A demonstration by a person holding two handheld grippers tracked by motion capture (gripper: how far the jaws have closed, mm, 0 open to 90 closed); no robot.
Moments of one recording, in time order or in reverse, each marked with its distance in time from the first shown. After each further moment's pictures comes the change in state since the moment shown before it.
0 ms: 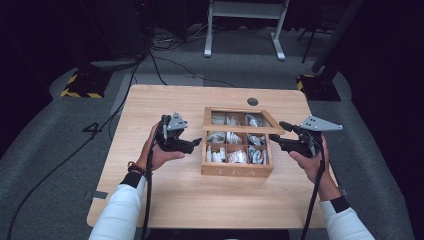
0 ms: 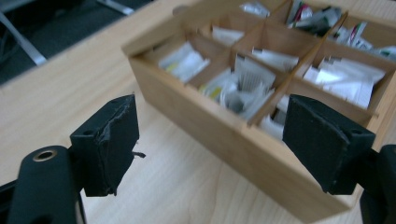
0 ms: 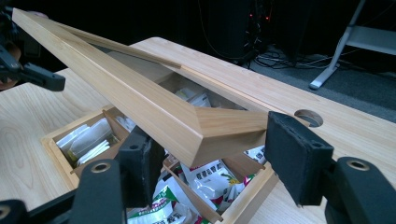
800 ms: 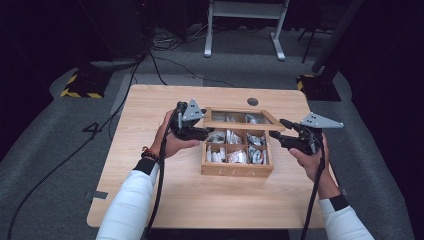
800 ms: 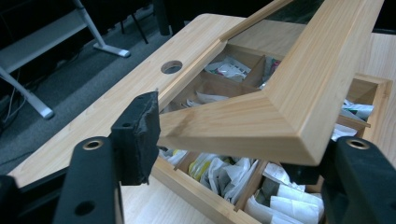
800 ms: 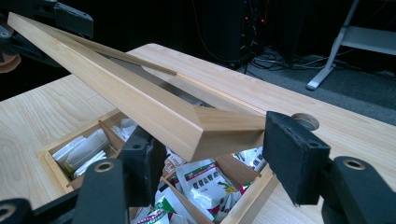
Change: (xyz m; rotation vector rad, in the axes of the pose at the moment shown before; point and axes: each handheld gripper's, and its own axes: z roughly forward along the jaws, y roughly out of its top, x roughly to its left) left arm -0.016 0.054 0.005 -0.093 -0.022 0.161; right arm -0.002 0.005 0.001 -0.011 -0.010 0.020
